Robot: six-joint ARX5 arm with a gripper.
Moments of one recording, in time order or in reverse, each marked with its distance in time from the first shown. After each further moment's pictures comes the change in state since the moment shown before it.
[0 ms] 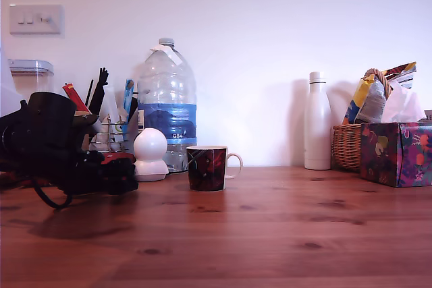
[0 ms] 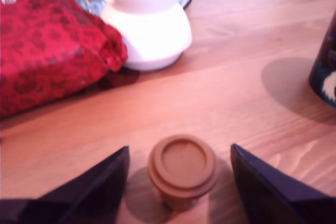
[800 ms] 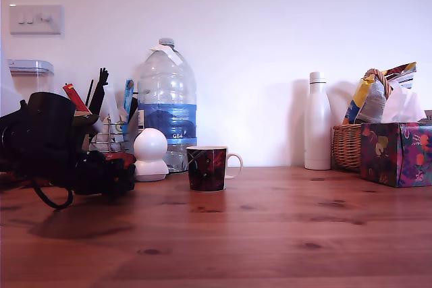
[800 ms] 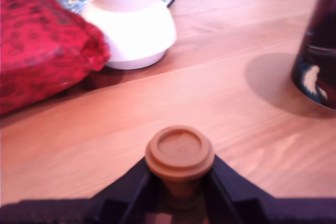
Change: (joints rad) arm 0.002 0.000 0.000 -0.003 0.090 0.049
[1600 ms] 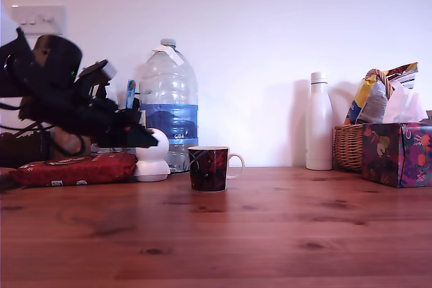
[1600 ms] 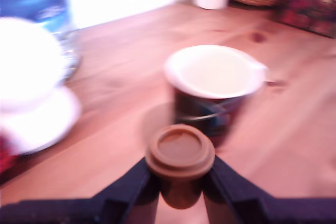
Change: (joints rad) arm -0.079 -0.276 0.003 -0.328 0.206 0.103
